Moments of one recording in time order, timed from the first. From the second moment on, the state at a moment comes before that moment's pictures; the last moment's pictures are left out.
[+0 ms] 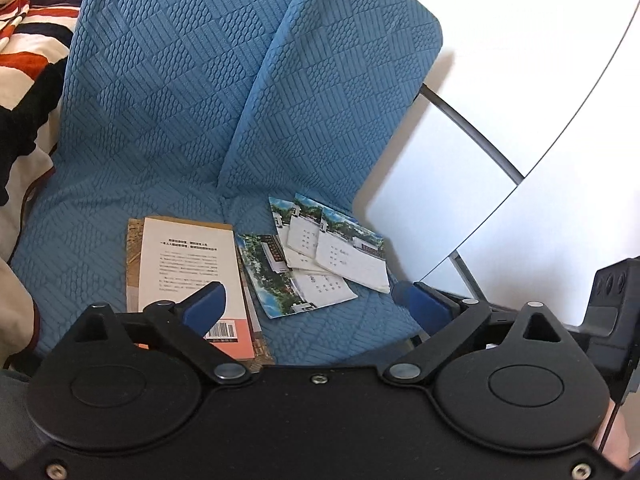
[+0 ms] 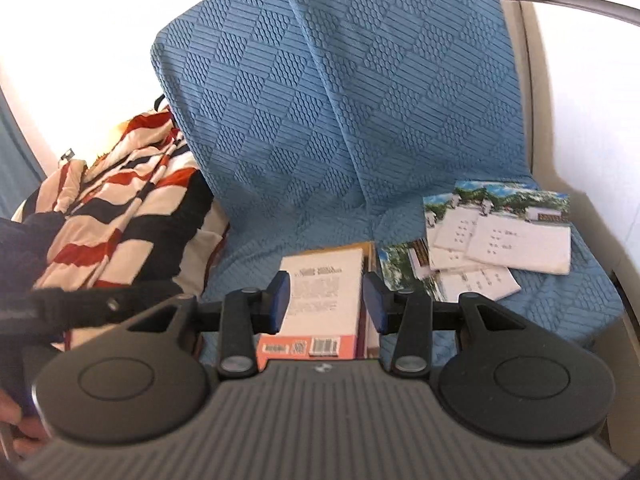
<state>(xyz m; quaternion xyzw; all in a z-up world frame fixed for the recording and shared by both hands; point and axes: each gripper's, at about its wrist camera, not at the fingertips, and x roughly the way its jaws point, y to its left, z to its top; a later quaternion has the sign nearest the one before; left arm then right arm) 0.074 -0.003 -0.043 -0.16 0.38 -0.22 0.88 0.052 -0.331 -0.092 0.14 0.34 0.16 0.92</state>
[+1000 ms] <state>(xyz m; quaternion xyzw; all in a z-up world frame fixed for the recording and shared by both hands) 0.074 -0.033 -0.068 -0.15 0.39 -0.20 0.89 0.032 -0.363 -0.125 0.14 0.36 0.13 0.91</state>
